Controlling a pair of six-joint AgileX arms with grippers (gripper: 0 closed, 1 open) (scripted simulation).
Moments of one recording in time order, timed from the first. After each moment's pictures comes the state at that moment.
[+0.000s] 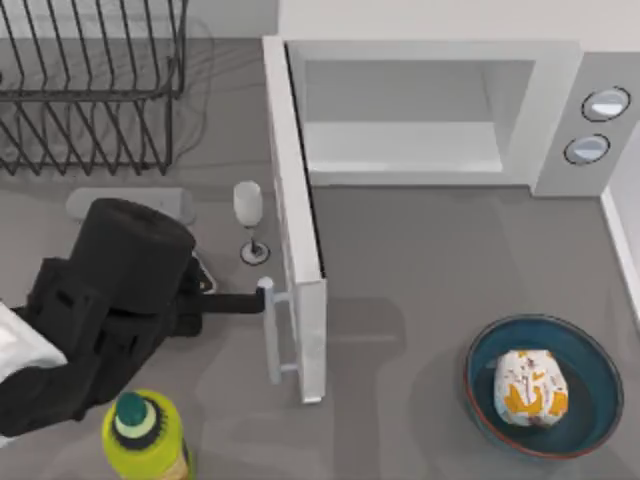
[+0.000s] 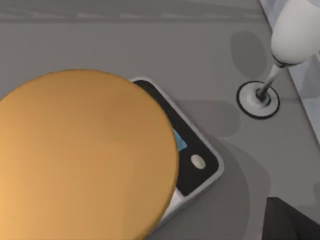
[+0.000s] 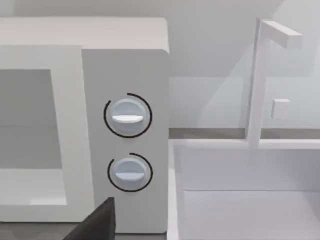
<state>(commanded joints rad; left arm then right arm) -0.67 1.23 0.56 -0.10 -0.41 -0.45 0.00 0.00 0.00 0.00 0.00 0.00</state>
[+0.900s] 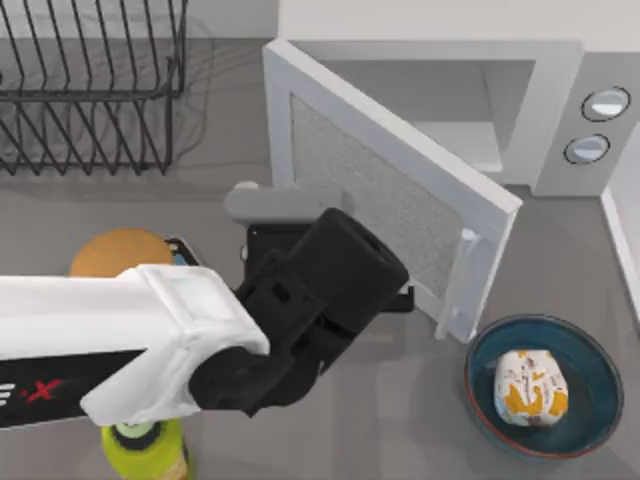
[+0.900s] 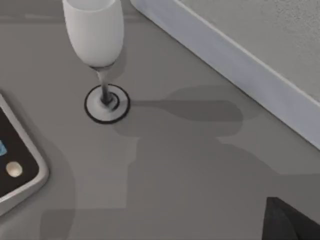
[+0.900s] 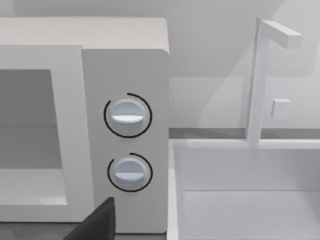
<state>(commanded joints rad) -0.98 1.58 0.86 -0.18 -0.60 -0.70 0.00 0.00 0.00 0.00 0.00 0.00</state>
